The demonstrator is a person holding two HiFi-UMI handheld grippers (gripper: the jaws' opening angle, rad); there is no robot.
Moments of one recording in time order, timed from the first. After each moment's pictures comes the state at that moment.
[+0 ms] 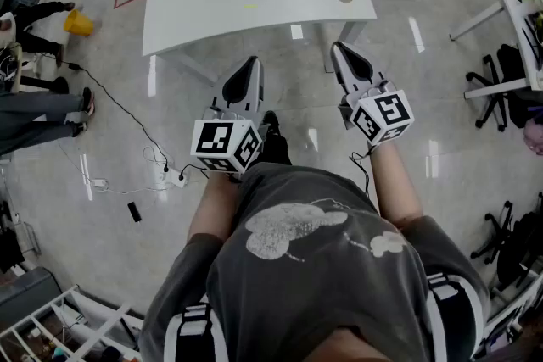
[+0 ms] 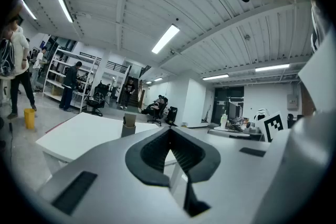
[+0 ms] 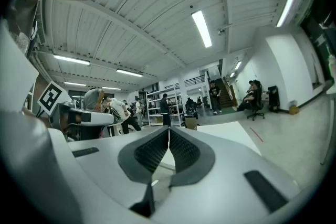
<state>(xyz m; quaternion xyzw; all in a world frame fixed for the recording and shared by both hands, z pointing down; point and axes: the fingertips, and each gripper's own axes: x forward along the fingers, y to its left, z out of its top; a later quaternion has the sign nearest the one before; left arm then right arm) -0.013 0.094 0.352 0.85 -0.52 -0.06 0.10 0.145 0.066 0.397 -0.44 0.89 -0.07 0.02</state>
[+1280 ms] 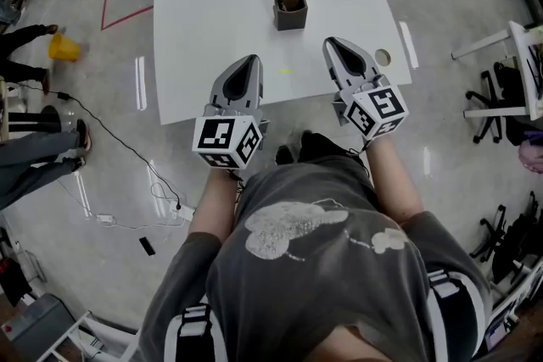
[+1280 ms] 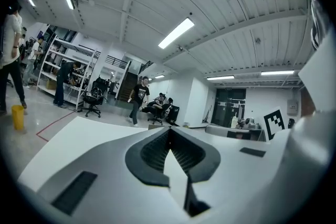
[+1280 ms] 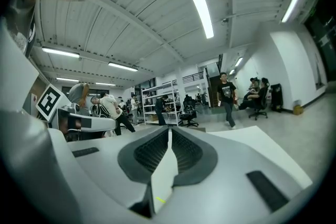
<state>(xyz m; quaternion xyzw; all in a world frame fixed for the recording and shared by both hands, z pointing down) -0.133 -0.147 0.365 0.85 -0.50 -0.06 0.12 0.014 -0.171 0.394 -0.45 0.89 -0.08 -0.01</state>
